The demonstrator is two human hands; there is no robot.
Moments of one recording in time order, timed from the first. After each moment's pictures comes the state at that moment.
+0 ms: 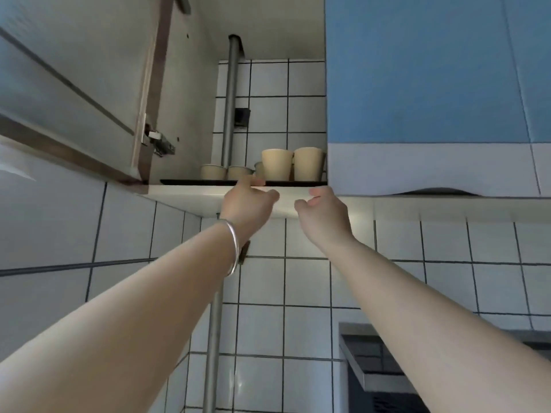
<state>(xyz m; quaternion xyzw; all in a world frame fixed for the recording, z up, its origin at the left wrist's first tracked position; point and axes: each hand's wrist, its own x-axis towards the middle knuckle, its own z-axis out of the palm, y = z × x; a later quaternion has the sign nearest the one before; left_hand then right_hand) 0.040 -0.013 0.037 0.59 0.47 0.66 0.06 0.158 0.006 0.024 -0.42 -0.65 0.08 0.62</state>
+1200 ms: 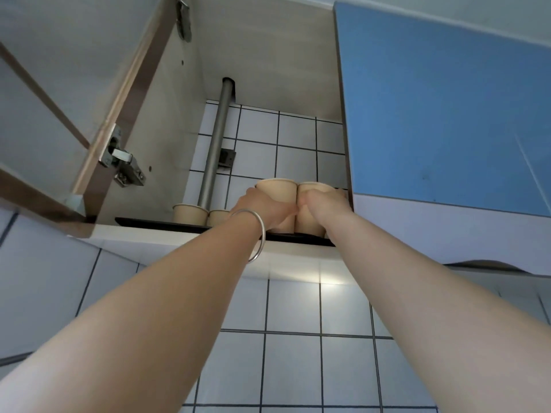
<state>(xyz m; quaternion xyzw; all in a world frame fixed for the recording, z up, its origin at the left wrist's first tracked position) 0.017 0.121 0.152 0.63 0.52 0.57 -0.03 0.128 0.115 0.163 -0.45 -0.58 0.09 0.67</state>
